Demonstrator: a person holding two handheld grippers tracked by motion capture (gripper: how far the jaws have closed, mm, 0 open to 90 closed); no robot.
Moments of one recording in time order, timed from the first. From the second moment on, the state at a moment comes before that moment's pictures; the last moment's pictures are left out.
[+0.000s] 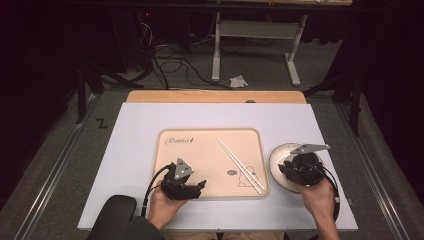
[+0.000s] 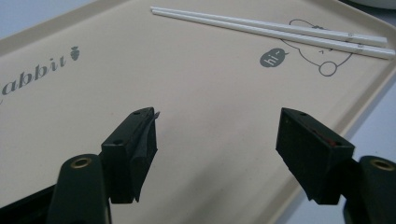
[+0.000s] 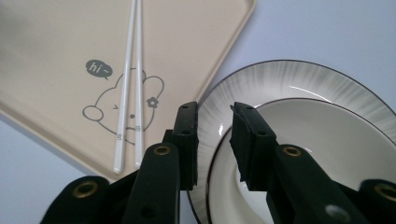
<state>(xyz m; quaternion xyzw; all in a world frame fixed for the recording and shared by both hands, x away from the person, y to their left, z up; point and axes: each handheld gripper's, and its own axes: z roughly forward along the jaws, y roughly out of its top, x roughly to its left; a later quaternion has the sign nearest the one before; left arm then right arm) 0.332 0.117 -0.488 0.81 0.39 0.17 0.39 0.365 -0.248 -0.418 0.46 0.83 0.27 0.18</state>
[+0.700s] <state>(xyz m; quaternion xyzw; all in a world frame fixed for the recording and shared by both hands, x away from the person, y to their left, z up) 0.333 0.114 -0.487 0.82 0.38 0.17 0.39 0.363 -0.295 -0.417 0.51 0.80 0.25 0.18</state>
